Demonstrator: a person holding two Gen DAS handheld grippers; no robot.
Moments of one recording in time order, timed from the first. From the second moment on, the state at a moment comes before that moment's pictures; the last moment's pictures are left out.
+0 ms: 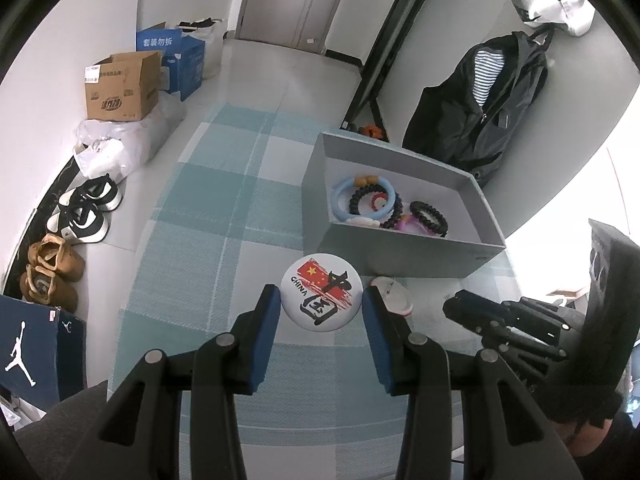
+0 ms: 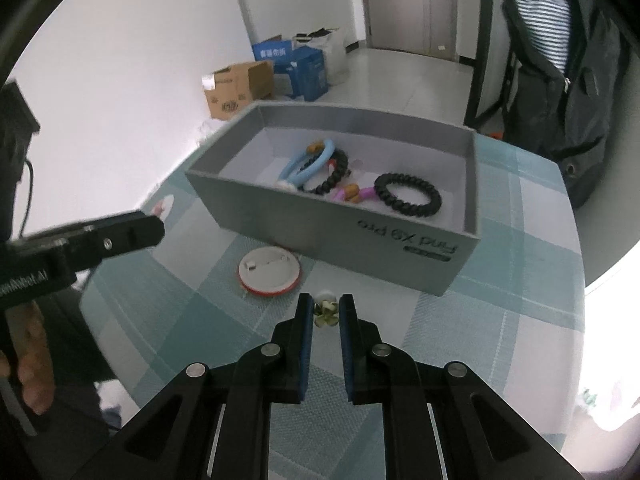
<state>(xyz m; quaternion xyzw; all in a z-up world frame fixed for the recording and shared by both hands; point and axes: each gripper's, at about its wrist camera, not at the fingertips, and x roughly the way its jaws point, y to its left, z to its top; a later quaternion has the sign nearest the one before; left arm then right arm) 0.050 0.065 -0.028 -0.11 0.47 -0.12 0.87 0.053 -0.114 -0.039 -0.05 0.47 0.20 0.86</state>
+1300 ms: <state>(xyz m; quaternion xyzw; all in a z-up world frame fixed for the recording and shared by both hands) 0.132 0.012 -0.019 -0.10 0.48 -0.20 0.85 0.133 -0.151 0.015 0.09 0.43 0.25 0.86</state>
